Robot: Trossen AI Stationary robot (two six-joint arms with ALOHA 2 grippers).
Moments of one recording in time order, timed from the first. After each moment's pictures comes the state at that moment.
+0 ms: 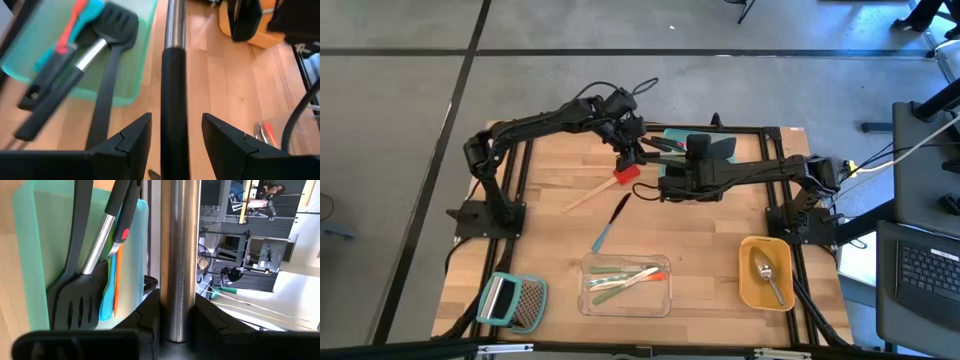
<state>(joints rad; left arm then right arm) 0.51 1.76 1.57 -0.71 0.50 0.16 0.02 1.76 1.48 -1.25 1.02 -0.04</state>
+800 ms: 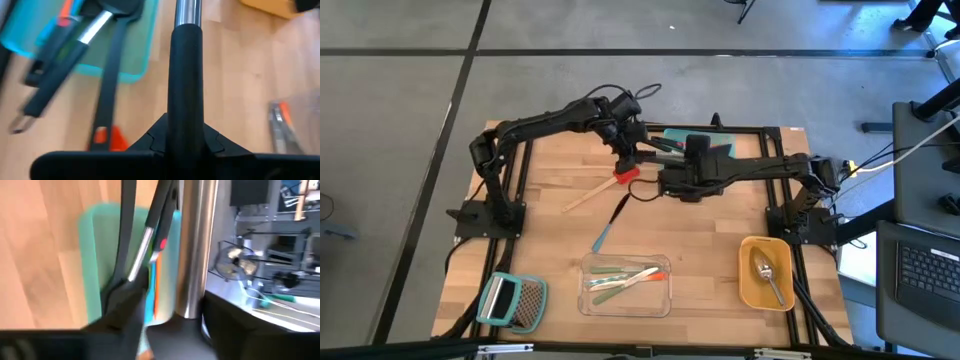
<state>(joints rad) 0.49 1.81 1.64 -0.86 0.40 0.21 0.02 1.76 1.57 -1.29 0.79 0.01</state>
